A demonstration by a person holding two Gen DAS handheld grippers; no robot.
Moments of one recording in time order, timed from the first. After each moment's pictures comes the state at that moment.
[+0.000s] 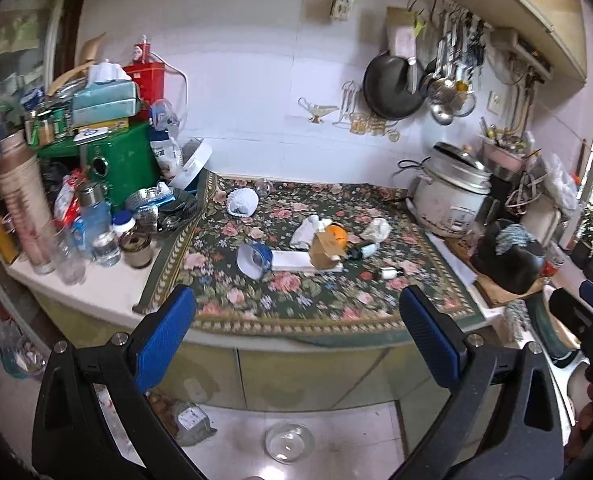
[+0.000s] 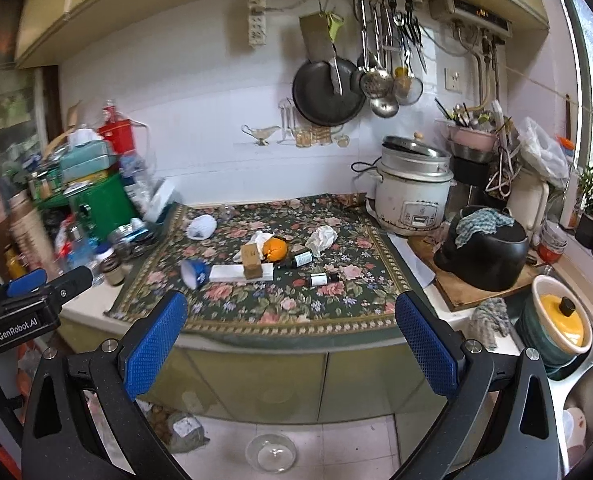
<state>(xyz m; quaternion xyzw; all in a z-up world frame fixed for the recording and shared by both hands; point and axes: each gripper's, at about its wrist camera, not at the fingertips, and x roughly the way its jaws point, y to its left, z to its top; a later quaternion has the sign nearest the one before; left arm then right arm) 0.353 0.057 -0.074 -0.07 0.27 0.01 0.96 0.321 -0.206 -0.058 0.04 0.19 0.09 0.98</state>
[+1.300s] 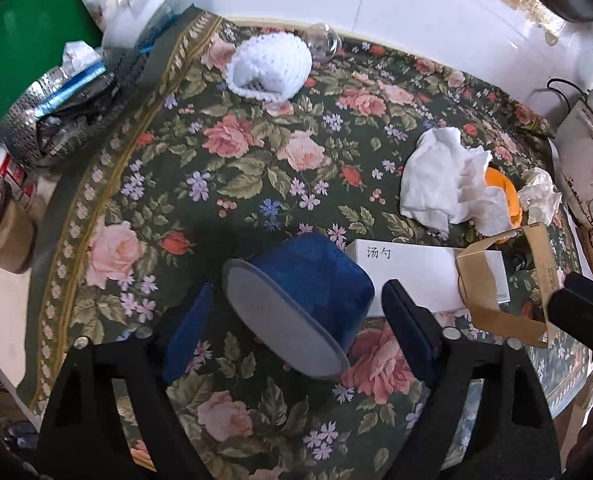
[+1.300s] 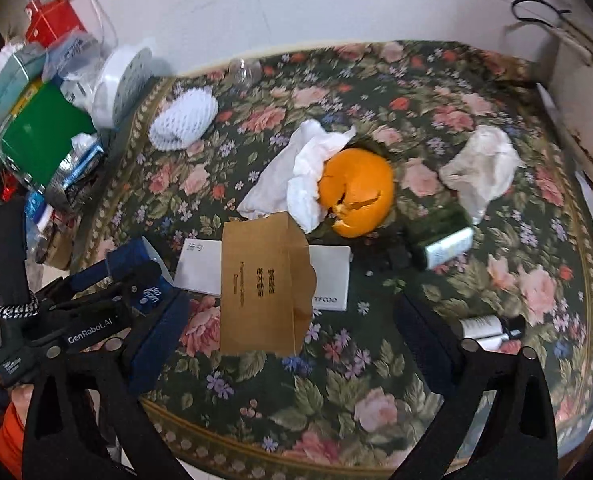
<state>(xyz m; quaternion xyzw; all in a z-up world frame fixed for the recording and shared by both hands) 0.700 0.136 -0.295 -0.12 0.50 0.06 0.86 0.702 -0.082 -0.186 0.03 0.47 0.24 0.85</state>
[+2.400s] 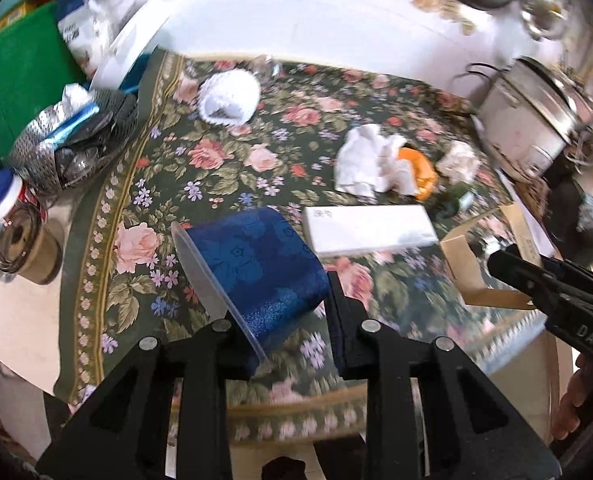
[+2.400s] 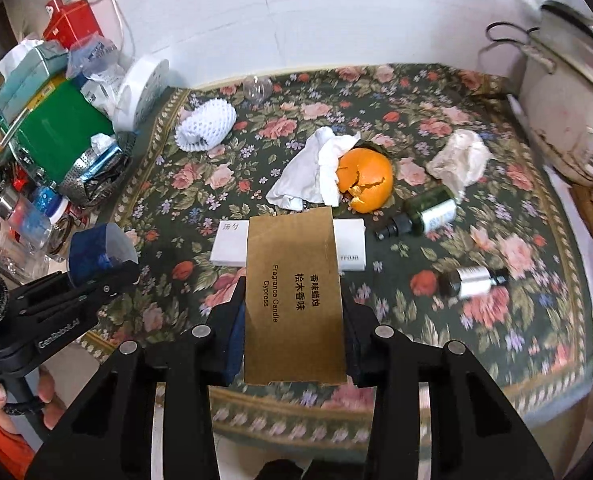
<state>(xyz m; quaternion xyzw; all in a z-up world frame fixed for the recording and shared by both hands) 0.622 0.135 -0.228 -0.08 0.47 -0.05 0.88 0.623 -0.073 -0.161 0.03 0.42 0.20 0.88</state>
